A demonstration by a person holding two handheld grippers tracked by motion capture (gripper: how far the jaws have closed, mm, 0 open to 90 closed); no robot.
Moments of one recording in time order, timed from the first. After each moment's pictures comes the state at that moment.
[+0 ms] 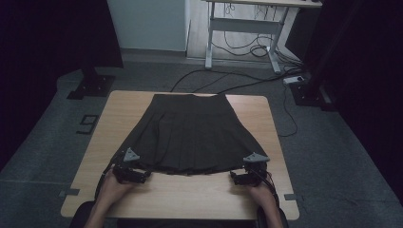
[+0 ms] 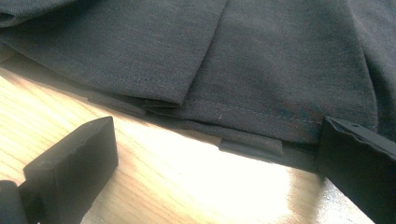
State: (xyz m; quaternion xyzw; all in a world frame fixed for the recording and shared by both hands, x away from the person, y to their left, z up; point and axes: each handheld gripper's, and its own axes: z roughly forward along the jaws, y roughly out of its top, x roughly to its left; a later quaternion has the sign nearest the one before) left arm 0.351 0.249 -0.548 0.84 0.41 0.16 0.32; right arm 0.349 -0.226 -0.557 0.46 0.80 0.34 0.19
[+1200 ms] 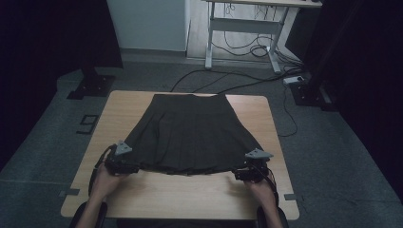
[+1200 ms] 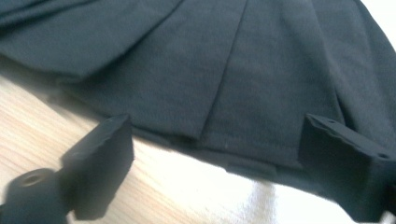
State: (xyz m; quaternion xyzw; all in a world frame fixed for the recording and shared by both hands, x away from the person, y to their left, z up) left arm 0.358 0.267 -0.511 0.83 0.41 0.21 0.33; right arm 0.346 -0.223 -0.524 0.46 0.79 0.37 0.19
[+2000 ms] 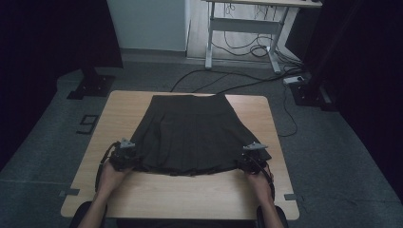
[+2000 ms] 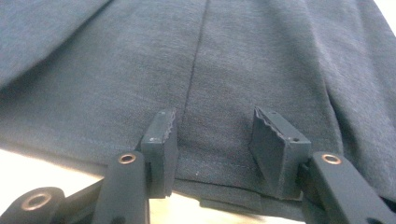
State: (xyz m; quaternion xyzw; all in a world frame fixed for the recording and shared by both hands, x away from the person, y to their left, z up) left arm 0.381 0.262 -0.535 0.82 0.45 0.16 0.31; right arm 0.382 -0.226 -0.539 0.49 0.79 0.31 0.19
